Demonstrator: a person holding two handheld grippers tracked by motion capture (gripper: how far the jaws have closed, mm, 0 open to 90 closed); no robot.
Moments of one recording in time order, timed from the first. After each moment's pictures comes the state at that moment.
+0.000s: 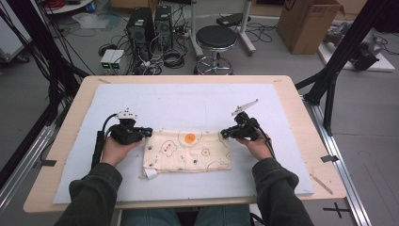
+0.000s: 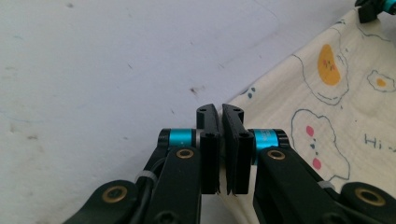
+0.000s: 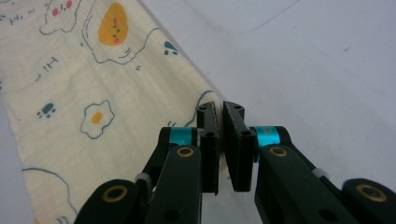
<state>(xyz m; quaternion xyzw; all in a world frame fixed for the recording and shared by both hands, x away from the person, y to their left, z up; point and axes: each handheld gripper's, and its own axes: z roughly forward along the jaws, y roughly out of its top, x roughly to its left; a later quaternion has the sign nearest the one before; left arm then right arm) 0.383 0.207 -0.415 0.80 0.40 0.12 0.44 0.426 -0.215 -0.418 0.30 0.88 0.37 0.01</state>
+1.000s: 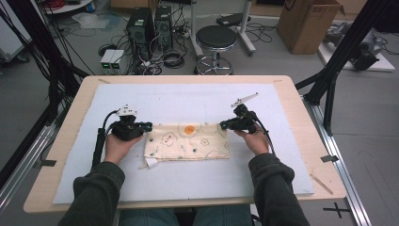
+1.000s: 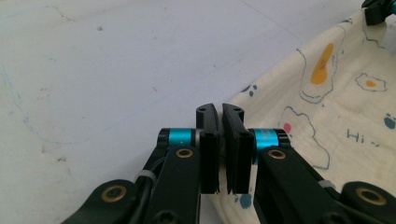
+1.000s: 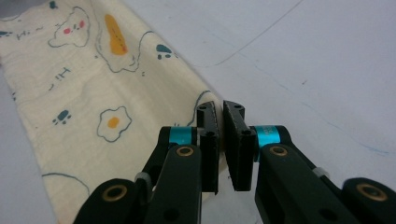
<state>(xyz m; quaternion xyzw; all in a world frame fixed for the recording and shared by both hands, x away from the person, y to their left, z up) 0.387 0.209 -0.419 0.78 0.41 0.15 0.45 0.446 -0.212 -0.413 0.32 0.87 0.38 0.03</state>
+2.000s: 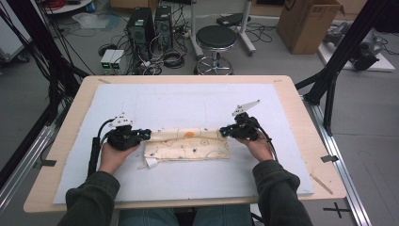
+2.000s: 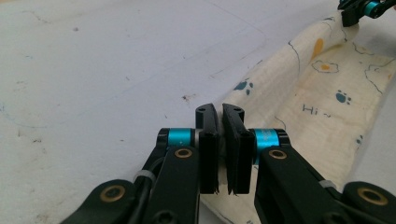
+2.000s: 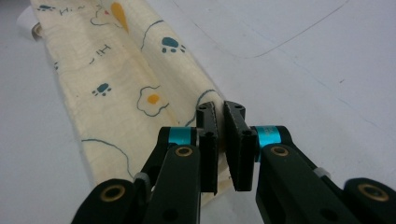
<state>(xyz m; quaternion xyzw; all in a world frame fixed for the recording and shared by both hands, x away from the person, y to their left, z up) 0.357 0.213 -0.420 0.78 0.37 0.15 0.48 0.419 -0.214 -0.413 0.26 0.88 0.40 0.04</state>
